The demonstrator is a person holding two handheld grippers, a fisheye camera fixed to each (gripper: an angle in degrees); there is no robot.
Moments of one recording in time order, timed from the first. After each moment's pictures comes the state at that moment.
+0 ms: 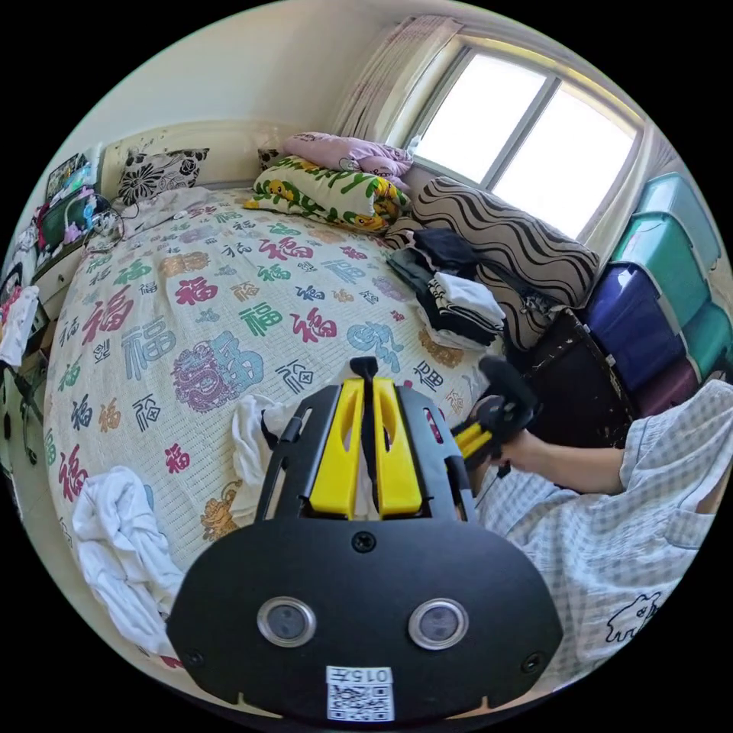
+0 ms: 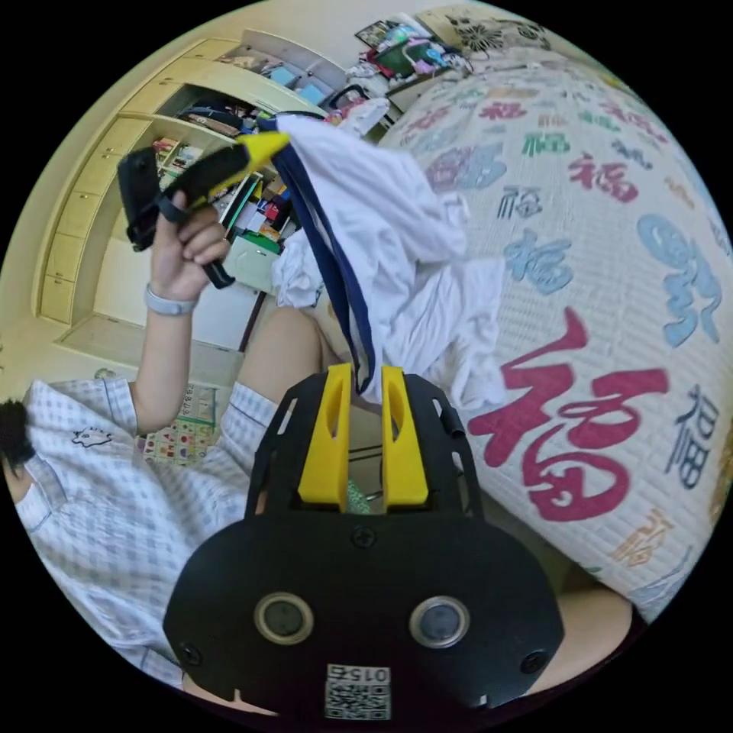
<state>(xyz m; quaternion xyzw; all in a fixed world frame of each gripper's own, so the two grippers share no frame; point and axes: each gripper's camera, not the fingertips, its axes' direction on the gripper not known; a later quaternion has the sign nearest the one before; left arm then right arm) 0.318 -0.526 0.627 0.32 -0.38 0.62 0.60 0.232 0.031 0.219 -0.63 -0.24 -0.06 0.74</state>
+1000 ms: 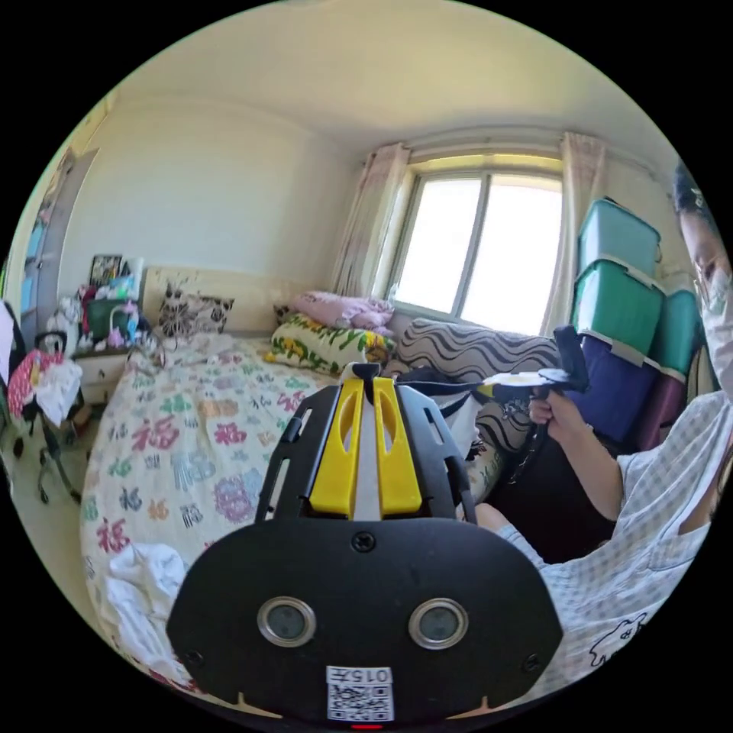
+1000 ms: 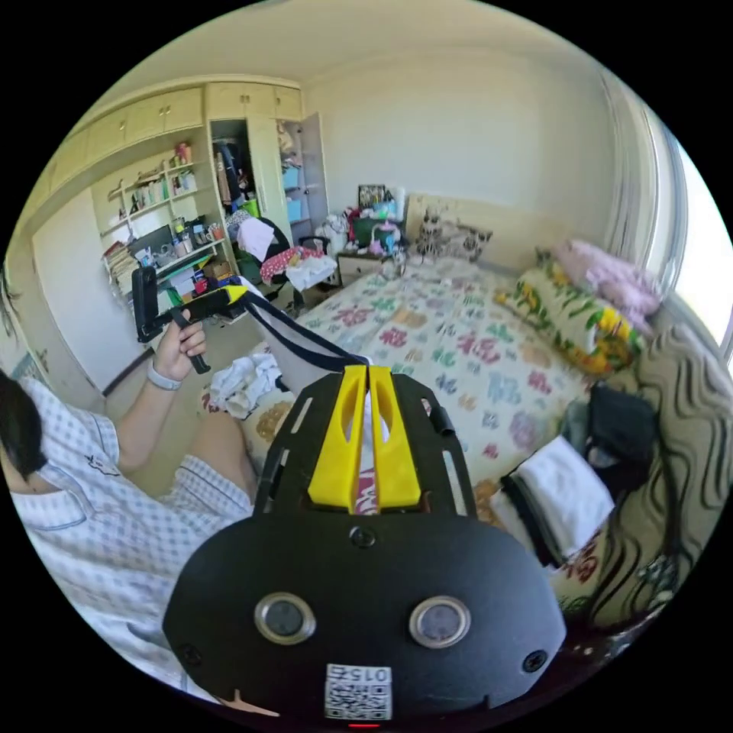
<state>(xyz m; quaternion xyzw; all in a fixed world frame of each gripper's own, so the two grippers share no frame) 0.378 -0.239 0.630 0.49 -0.23 0.73 0.43 0.055 -0.257 -0.047 -0.32 -0.08 -0.28 0.90</state>
